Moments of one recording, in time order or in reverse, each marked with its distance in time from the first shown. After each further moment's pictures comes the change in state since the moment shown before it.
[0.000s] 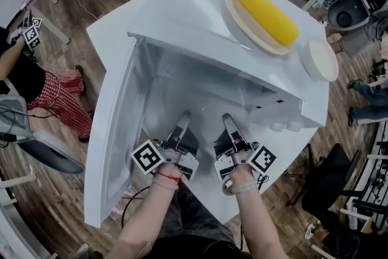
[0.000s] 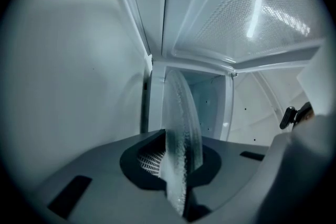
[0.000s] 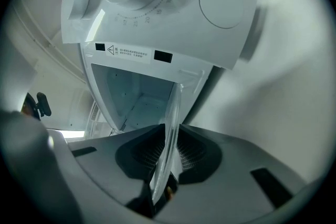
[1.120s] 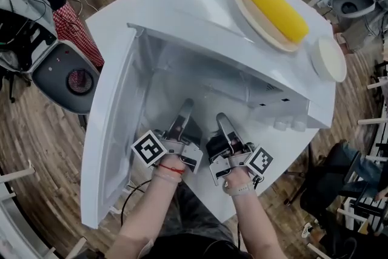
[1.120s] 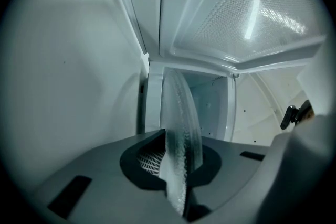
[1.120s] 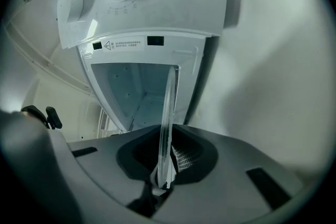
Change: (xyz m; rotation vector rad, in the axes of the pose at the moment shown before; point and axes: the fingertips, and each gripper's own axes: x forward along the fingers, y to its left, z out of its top) left arm 0.017 -0.002 0.009 0.007 -0.042 -0.012; right arm 0.005 0.008 -0.023 0.136 0.013 0.085
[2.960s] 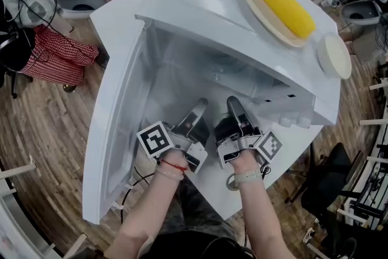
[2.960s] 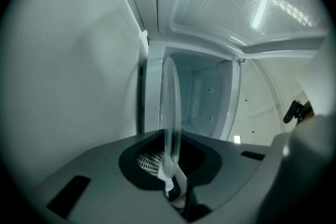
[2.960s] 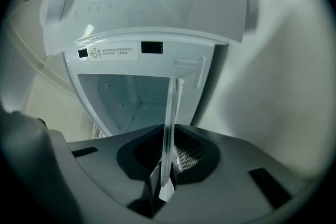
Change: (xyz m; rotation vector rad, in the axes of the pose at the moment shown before) left arm 0.004 -0.001 -0.028 -0.025 0.186 0.024; right arm 0.020 -0.001 0.029 0.021 -0.079 -0.057
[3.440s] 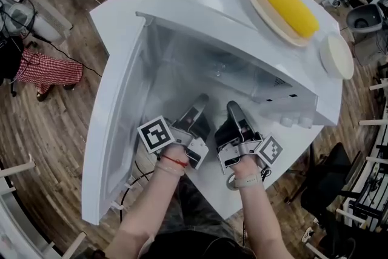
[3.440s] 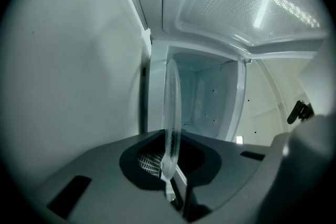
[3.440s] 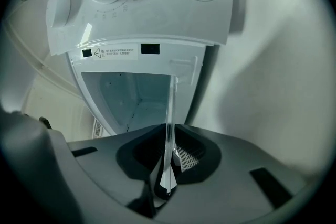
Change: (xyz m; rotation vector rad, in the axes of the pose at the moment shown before) left arm 0.007 0.005 0.005 -0.004 -0.001 0.017; right arm -0.013 -0.005 -0.007 -0.004 0.029 -0.008
